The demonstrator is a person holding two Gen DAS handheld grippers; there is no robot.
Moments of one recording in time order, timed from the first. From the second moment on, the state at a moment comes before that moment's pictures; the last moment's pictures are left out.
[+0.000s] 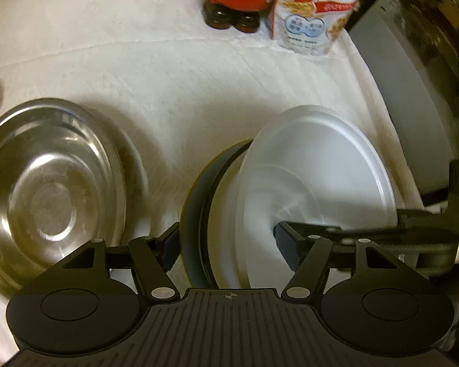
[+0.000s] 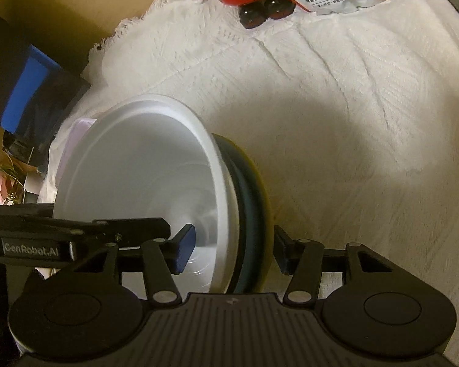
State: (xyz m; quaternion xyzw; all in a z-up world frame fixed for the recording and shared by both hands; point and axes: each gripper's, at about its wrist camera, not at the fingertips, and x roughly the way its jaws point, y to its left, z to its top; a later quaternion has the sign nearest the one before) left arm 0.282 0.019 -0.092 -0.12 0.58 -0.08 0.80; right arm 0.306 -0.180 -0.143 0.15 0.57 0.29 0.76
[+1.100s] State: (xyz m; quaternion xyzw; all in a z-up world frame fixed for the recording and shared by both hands) left arm 0.280 0.015 -0.088 -0.13 0.58 -0.10 0.80; right arm 0.302 -0.181 -0.140 0.14 0.56 0.28 0.76
